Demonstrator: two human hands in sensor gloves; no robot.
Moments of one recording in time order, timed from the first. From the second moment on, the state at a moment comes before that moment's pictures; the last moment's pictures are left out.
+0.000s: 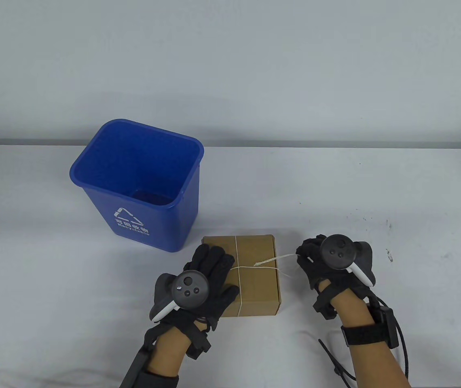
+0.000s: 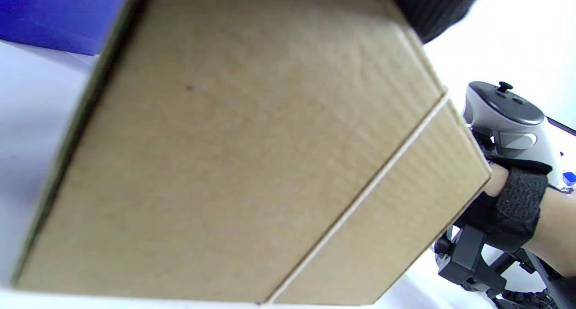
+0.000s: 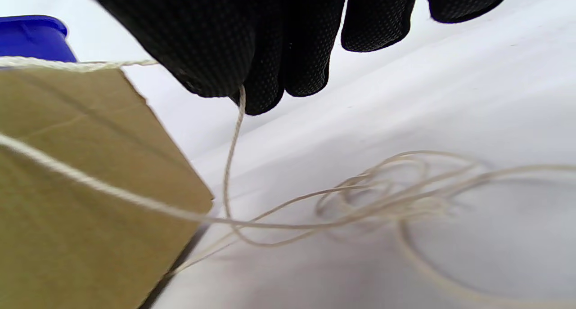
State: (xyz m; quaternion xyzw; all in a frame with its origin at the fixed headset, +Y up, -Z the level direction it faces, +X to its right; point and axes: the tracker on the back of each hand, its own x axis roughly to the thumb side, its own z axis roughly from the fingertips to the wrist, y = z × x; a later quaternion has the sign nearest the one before) left_hand -0.107 -0.719 -0.277 -0.03 -0.21 0.29 0.93; right_hand 0.218 -0.724 -0.360 0.10 0.02 0.96 0.25
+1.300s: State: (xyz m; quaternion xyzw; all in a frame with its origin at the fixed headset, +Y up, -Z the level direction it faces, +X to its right) left_hand -0.107 -0.721 -0.276 -0.03 -0.20 0.31 0.93; right_hand 0.129 -0.699 -0.311 0.30 0.01 0.92 0.27
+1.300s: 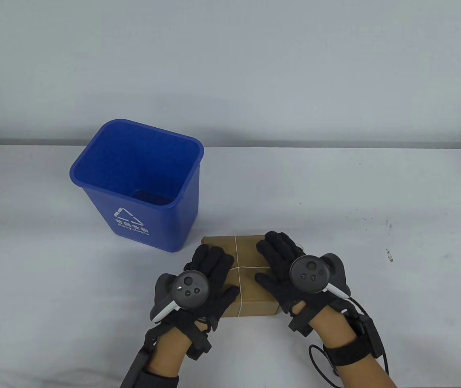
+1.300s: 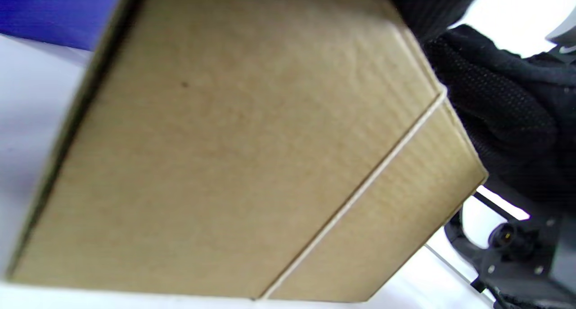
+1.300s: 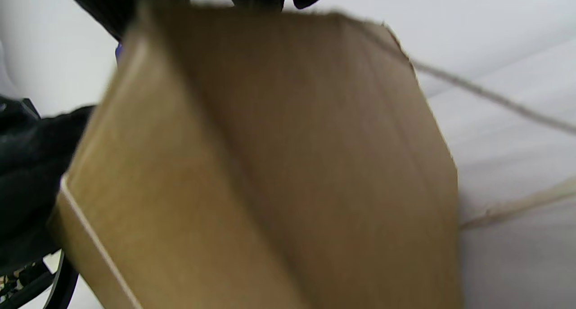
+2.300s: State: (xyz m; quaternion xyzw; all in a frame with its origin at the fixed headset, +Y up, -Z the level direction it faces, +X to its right) left_hand -0.166 -0.719 -0.290 -0.06 -0.03 0.40 0.91; right_hand 0.127 -0.717 -0.319 0.29 0.06 0.91 0.29
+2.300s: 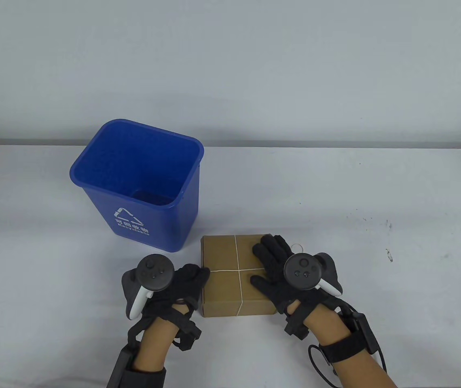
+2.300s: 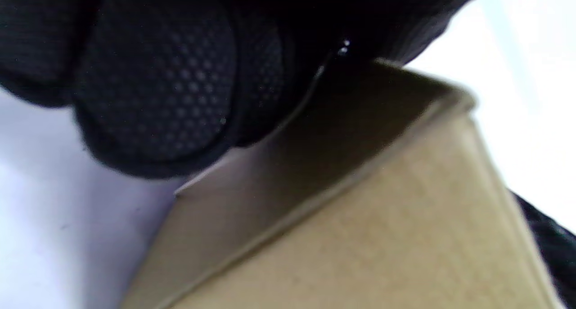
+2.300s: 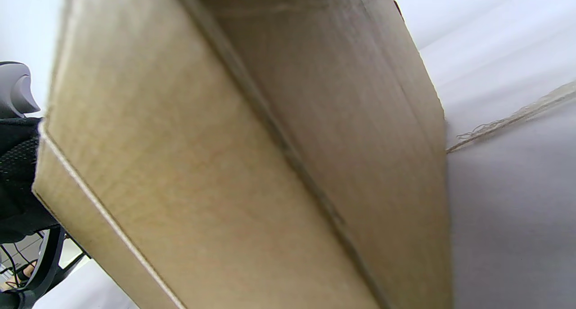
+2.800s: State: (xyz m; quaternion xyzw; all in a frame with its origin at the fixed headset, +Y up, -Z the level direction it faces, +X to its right) left_hand -0.175 -0.706 -0.287 0.00 -0.04 0.30 0.95; right_hand 0.128 -0.718 -0.319 0.28 0.06 0.91 0.29
